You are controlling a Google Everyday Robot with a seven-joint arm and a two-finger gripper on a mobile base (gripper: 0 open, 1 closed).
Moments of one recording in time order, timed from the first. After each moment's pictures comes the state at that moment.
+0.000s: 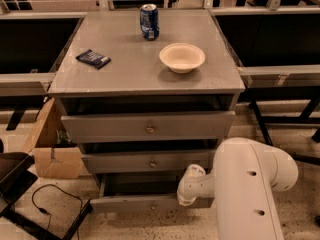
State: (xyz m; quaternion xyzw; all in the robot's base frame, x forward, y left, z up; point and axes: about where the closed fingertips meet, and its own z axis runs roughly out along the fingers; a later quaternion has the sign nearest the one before) arm 0.561 -0.123 0.194 -0.68 0.73 -0.02 0.07
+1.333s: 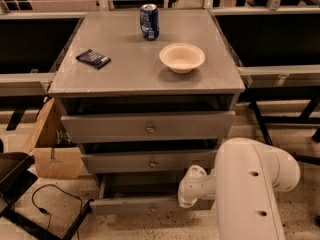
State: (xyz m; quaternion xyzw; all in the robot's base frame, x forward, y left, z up) arm 0.549 -0.126 0.194 -0.67 0.74 -0.01 0.06
